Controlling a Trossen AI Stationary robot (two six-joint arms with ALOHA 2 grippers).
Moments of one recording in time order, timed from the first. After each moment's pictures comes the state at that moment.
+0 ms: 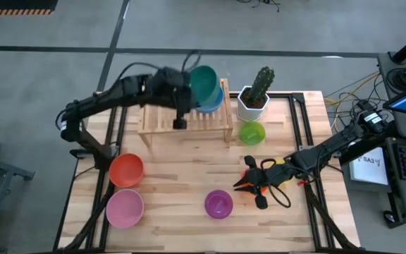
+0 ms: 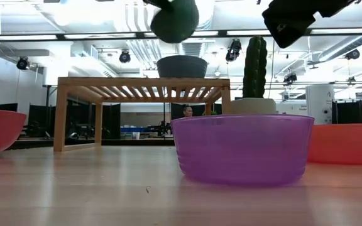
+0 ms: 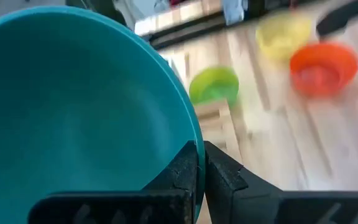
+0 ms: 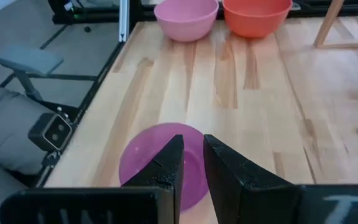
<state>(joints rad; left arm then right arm) 0.26 1.58 1.85 -0.91 0.00 0.46 0.45 1.24 0.70 0.09 0.18 0.23</state>
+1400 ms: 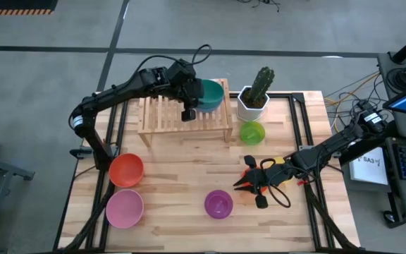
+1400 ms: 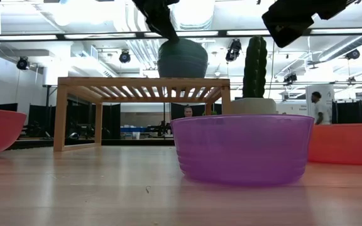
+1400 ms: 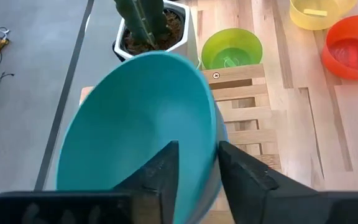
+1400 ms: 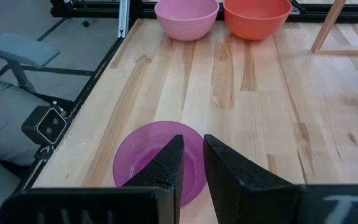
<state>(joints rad) 0.38 1.71 1.87 -0.95 0.03 0.41 0.45 1.23 0.70 0.09 0.18 0.18</state>
